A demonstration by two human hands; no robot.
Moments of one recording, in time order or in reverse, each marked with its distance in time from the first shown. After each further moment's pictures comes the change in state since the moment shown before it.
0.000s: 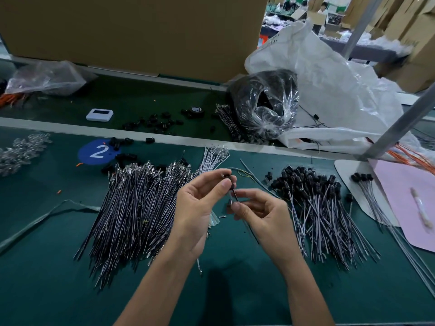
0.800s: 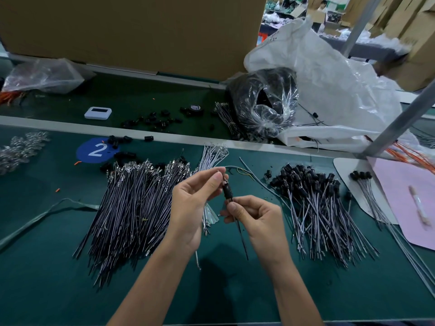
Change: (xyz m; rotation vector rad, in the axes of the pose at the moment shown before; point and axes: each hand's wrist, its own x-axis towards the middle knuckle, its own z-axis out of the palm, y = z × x) left_hand 0.003 0.002 -0.002 0.037 0.085 -0.038; right_hand -0.006 0.009 0.015 0.170 0.079 0.057
